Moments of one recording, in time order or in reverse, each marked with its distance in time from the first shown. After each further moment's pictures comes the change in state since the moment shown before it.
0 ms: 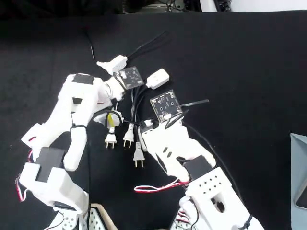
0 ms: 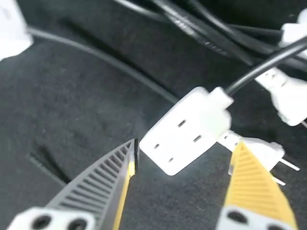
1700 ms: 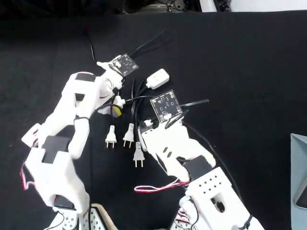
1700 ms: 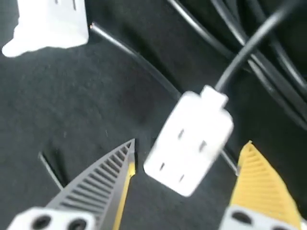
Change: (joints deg) left arm -1.3 8.6 -4.2 -10.5 15.0; right arm 0.0 0.0 0.0 0.0 0.0
